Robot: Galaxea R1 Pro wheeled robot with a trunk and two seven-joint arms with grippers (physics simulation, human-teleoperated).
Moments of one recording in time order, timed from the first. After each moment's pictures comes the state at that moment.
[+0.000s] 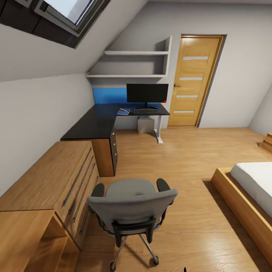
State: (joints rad) left arm -0.16 -0.04 -0.33 -0.41 0.48 -0.26 0.34; right arm -0.16 0.00 0.21 -0.32 -0.39 -0.66 -0.18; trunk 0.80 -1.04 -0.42
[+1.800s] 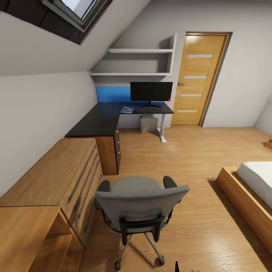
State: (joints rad) left arm -0.16 -0.08 -0.32 -0.40 0.50 -0.28 0.34; right arm -0.19 0.06 0.20 -0.32 -0.39 -0.66 -0.18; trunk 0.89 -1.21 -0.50
